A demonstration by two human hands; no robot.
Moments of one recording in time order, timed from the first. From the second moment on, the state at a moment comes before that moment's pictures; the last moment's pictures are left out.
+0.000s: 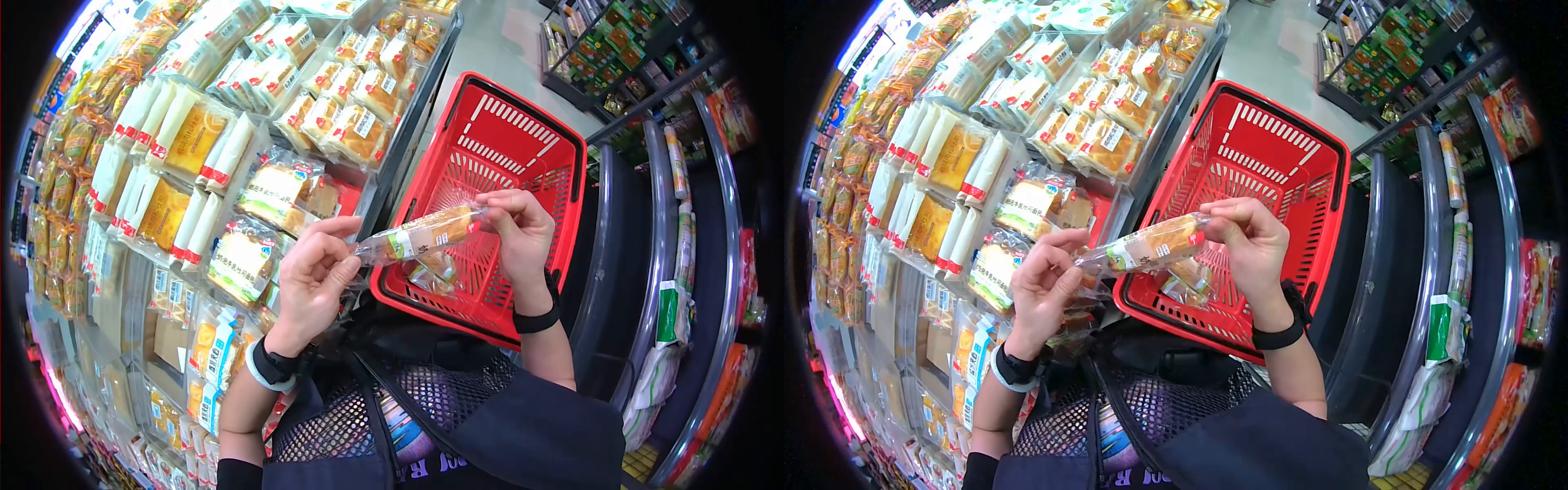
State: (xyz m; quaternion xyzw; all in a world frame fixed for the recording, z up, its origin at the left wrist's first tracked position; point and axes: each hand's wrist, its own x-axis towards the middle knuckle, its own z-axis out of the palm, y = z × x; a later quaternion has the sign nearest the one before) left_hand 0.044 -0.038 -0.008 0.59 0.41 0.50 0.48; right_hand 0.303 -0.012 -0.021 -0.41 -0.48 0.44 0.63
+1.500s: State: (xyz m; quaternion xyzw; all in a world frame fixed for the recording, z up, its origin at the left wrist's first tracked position) left_hand 0.054 -0.053 -0.002 0.58 0.40 0.36 0.60; right_hand 0.346 0.028 -0.149 -0.69 -0.66 0.29 0.04
